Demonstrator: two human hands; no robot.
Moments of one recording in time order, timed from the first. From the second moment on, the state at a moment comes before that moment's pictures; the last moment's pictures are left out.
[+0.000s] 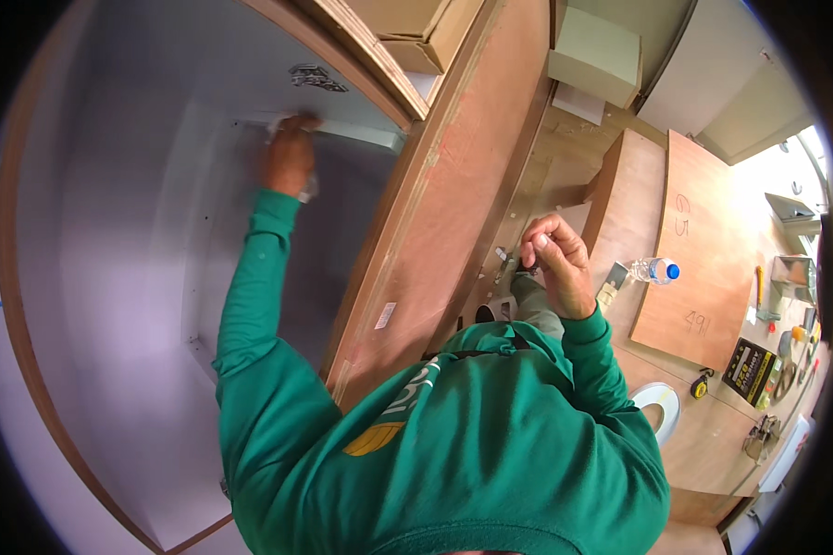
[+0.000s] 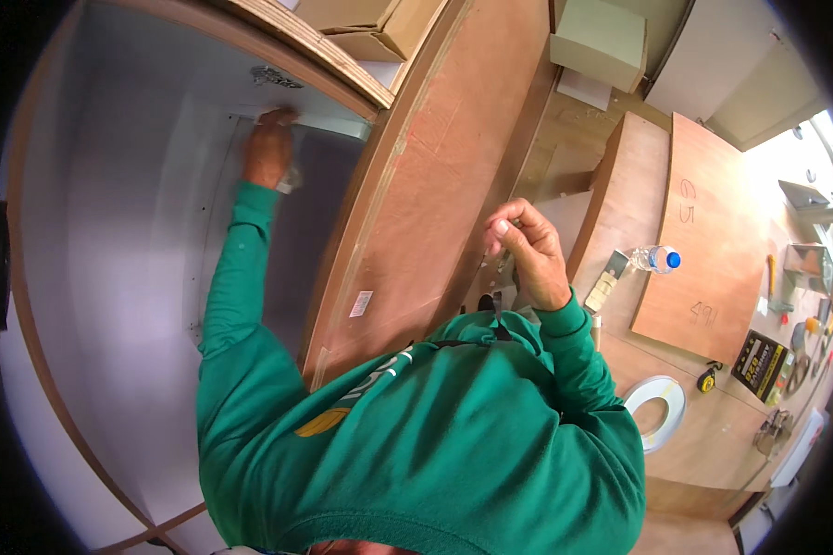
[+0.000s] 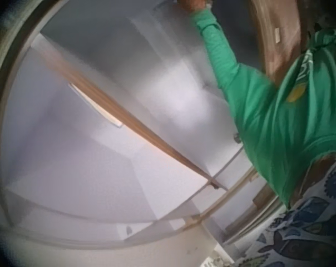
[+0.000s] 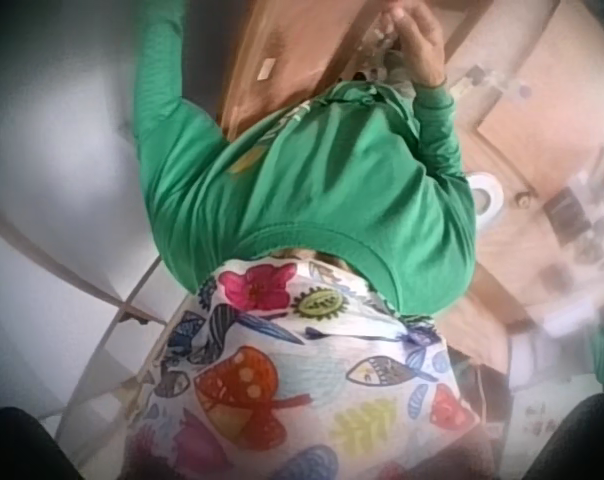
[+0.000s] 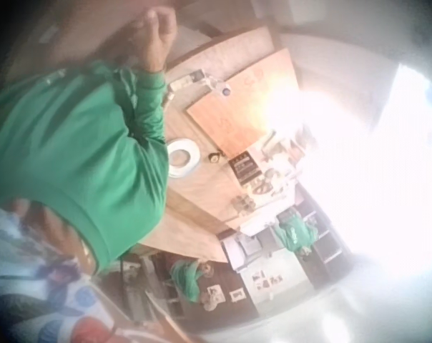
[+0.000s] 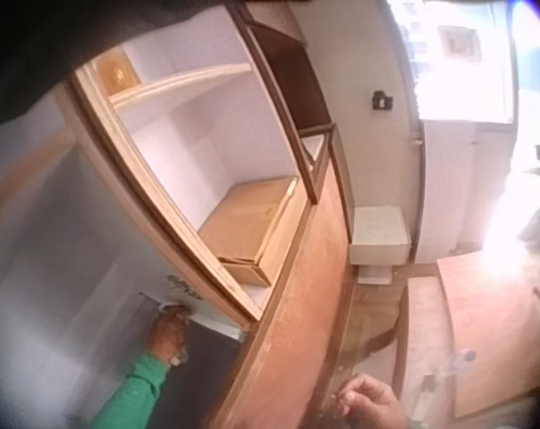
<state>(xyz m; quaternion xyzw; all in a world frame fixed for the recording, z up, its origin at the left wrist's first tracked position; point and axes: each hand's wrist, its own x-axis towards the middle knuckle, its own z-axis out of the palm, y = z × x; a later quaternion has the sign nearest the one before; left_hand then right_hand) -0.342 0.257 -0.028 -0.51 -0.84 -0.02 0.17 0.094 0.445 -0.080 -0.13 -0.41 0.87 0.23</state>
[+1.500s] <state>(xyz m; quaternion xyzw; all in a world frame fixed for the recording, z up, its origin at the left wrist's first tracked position) -0.206 0.315 -0.015 -0.54 -0.78 -0.27 0.17 0.094 0.462 -0.104 -0.19 -0.45 0.83 0.27</state>
